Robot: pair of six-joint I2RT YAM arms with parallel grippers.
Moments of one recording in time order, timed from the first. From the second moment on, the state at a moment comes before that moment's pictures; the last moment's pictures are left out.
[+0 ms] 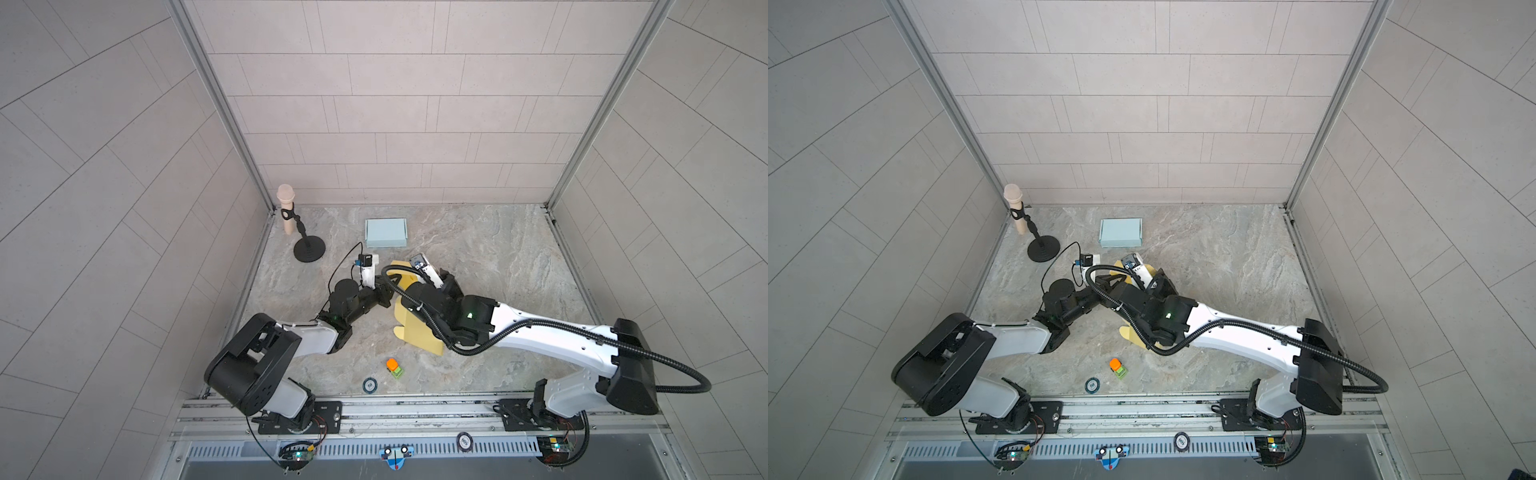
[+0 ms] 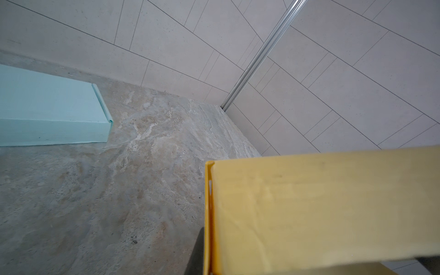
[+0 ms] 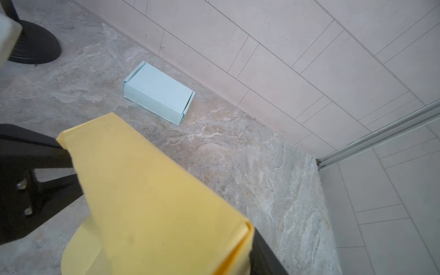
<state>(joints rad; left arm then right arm) -0.54 1.47 0.40 0.97 0.31 -0.54 1.11 1.47 1.22 -0.60 1.00 0.27</state>
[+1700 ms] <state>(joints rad) -0.56 1.52 0.48 0.74 0.23 -0.53 1.07 1.51 1.12 -0.51 0.82 0.28</state>
